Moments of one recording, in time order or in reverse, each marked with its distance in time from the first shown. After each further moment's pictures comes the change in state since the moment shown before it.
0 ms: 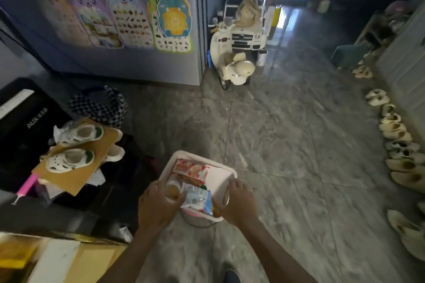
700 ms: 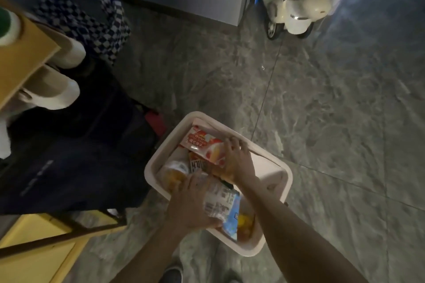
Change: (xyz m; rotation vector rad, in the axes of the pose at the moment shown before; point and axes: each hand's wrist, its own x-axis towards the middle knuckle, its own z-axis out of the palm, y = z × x) left_hand 0.147 -0.107 0.299 0.133 -0.407 0.185; right_hand 0.307 0.007 0.284 -0.160 -0.137 -0.264
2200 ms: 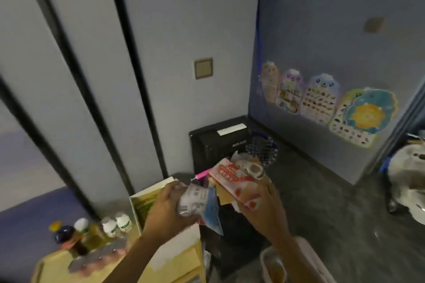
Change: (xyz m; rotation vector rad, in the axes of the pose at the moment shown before) left_hand -0.492 -0.069 -0.384 -0.192 0.902 -0.536; right_hand -0.250 -0.366 -0.348 0.342 0.390 -0.694
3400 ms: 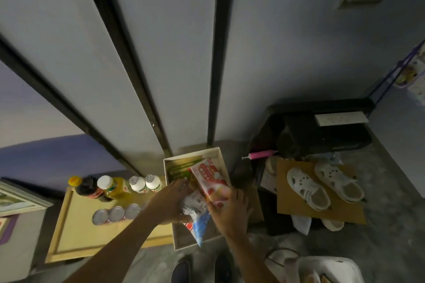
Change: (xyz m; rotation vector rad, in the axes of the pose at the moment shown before) left_hand 0.070 -0.278 0.103 0.084 -0.555 -0.130; right_hand 0.021 -0.086 0.345 -0.180 -0.504 0.112
